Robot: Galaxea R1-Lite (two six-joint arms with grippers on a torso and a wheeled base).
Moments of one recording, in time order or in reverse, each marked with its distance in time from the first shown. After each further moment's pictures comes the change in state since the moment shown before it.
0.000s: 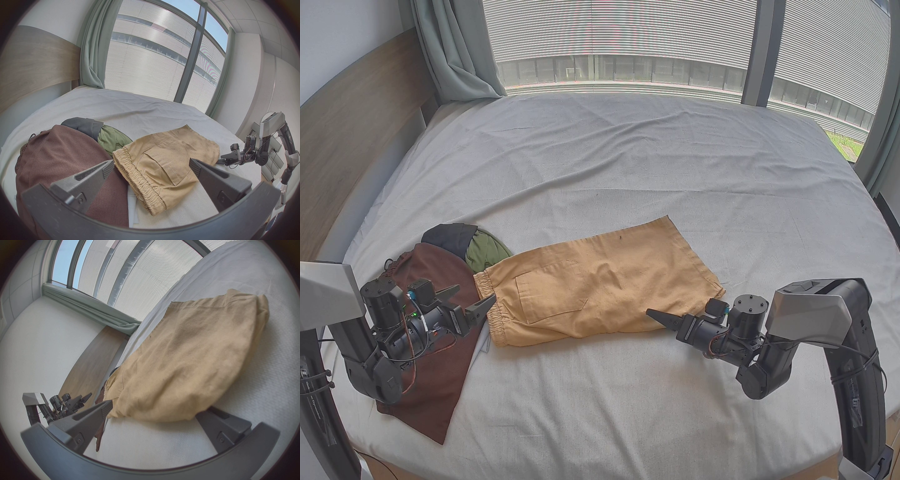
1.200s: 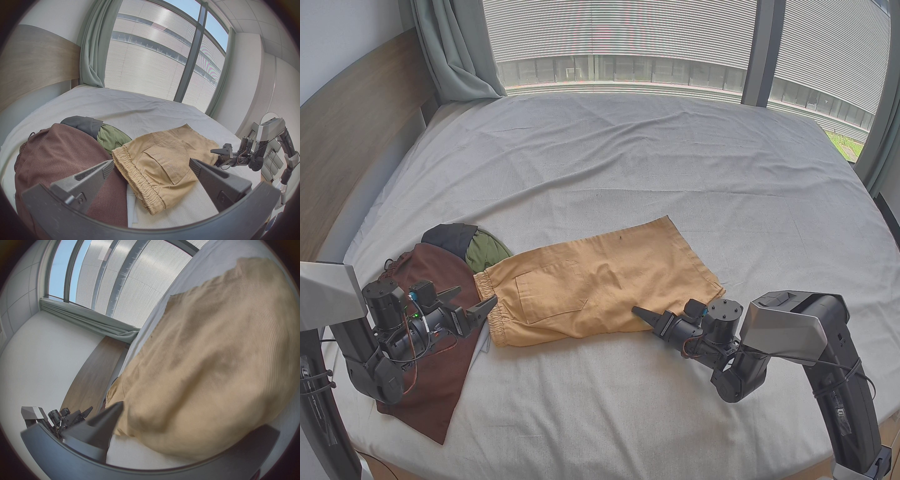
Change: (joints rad) left arm -0.005 0.009 -0.001 0.000 0.000 -0.001; right arm 0.083 0.101 -0.182 0.010 -0.114 0.135
